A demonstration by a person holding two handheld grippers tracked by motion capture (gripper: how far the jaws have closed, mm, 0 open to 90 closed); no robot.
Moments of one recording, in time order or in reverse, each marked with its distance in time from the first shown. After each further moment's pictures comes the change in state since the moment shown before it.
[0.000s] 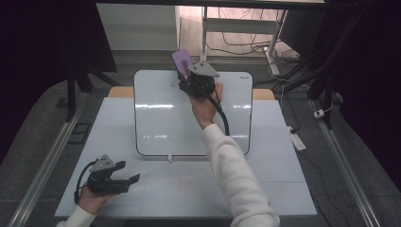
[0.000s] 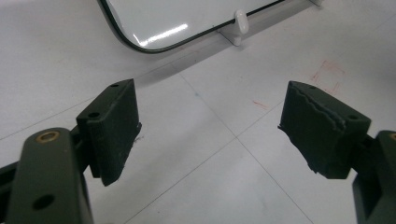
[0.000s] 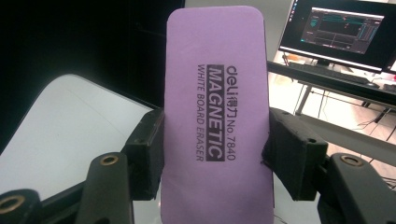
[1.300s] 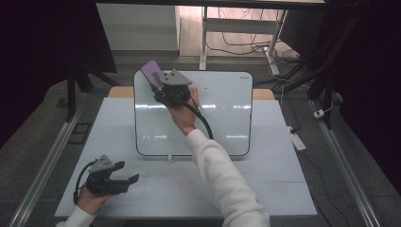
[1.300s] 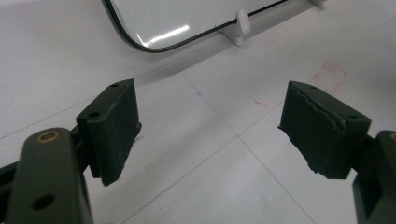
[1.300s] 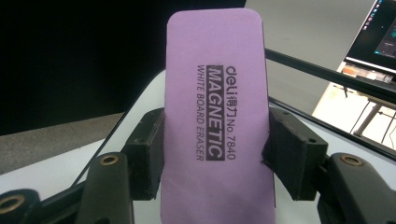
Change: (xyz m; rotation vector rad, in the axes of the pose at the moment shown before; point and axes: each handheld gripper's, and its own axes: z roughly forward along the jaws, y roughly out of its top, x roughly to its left) left arm 0.001 -0.001 -0.002 -0.003 0.003 -0.005; right arm 0.061 -0.009 0.022 0.009 0.205 -0.079
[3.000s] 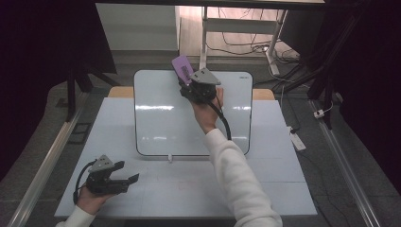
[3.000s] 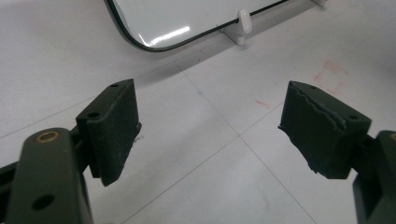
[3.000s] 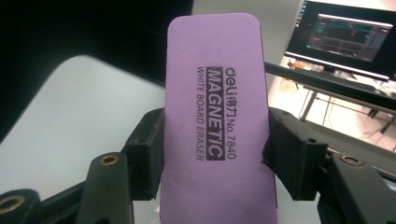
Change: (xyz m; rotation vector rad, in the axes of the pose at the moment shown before) left arm 0.001 0.000 0.000 -0.001 0.005 -0.005; right arm -0.052 -0.013 -0.040 -0.020 -0.179 0.035
